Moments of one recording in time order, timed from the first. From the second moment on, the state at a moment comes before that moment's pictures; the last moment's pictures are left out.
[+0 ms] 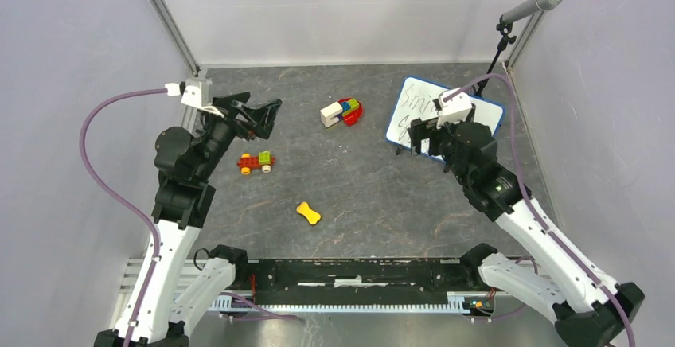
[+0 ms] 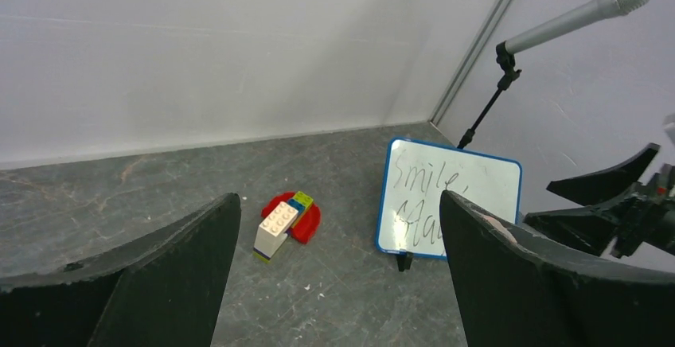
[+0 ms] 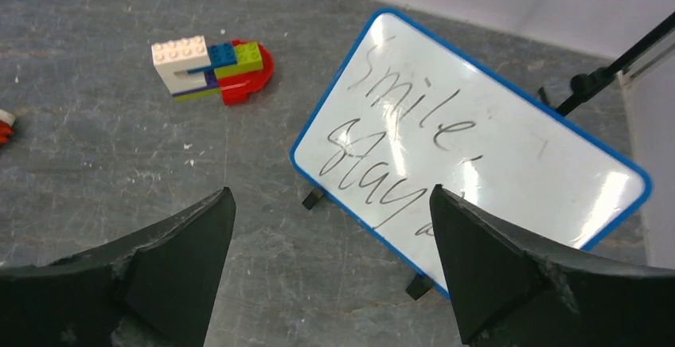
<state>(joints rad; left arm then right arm) -0.22 0.73 0.97 -0.05 0.23 -0.33 0.56 0.86 0.90 -0.26 0.31 -0.01</state>
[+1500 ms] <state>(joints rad) -0.23 0.71 0.97 -0.18 -0.15 -0.30 1.30 1.95 1.29 -0.28 0.35 0.24</state>
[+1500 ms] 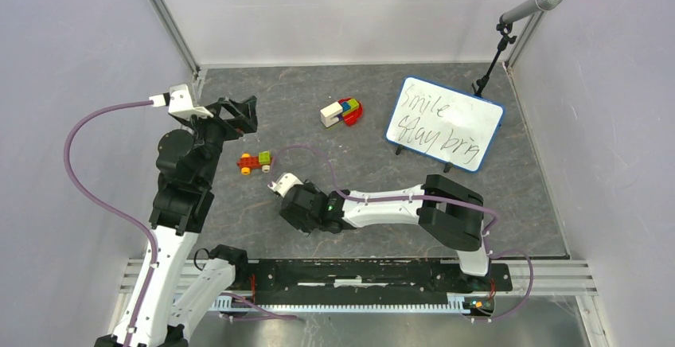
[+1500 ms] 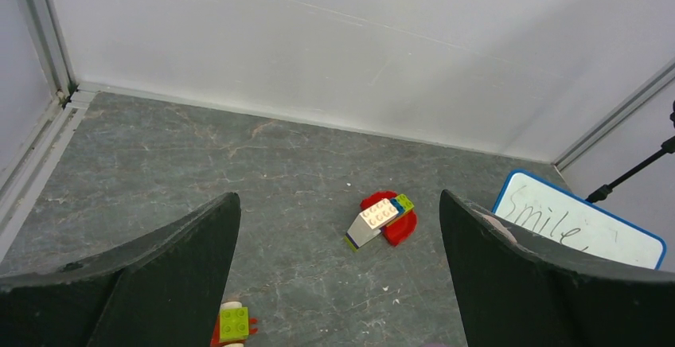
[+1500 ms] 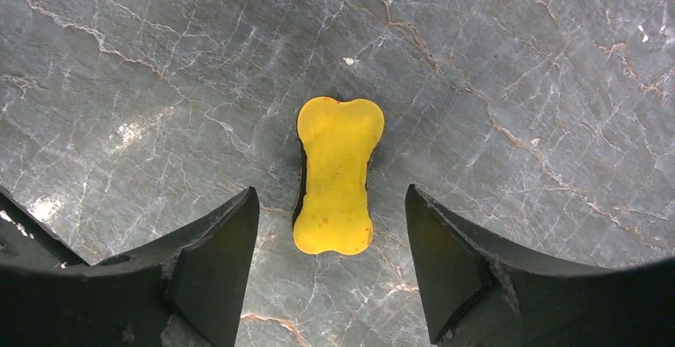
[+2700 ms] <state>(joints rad) -0.23 0.71 0.97 -0.19 -0.16 -0.30 1.30 2.03 1.36 -0.28 0.39 0.25</state>
